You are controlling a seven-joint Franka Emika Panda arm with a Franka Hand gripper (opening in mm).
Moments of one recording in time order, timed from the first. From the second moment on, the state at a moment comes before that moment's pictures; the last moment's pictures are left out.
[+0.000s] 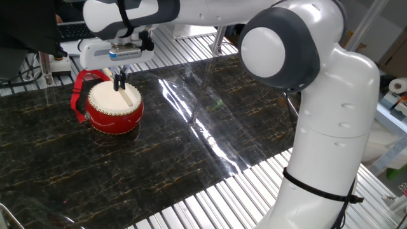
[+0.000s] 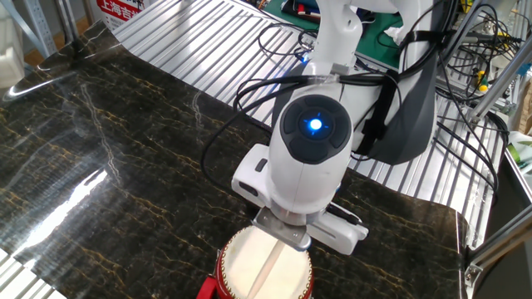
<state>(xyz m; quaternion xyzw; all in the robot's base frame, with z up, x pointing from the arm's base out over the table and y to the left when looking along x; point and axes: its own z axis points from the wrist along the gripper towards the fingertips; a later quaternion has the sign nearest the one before) 0.592 0.155 0.234 0.01 -1.00 -0.01 0.08</state>
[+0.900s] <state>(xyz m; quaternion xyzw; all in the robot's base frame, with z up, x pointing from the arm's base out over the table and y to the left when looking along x) 0.594 0.156 0.220 0.00 -1.00 0.00 0.06</state>
